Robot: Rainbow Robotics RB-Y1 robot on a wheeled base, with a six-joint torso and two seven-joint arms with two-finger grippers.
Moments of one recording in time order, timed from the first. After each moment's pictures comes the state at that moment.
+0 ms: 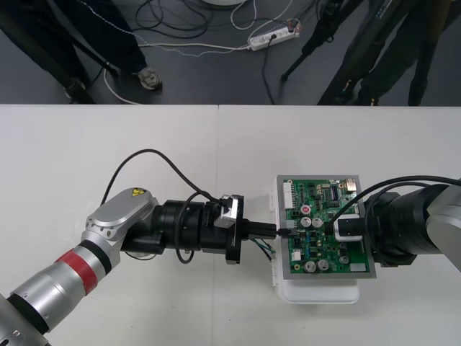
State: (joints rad) right arm -0.12 -0.79 0.28 -2.21 2.51 -1.57 -0.63; left arm -0.49 0.33 -0.62 -1.03 -0.87 -1.21 -0.52
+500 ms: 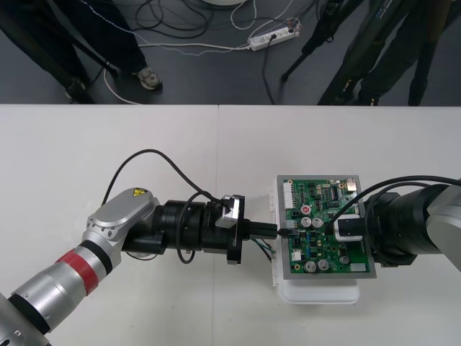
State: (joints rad) right arm -0.12 -0.79 0.28 -2.21 2.51 -1.57 -0.63; left arm -0.49 0.33 -0.62 -1.03 -0.87 -1.20 -0.52
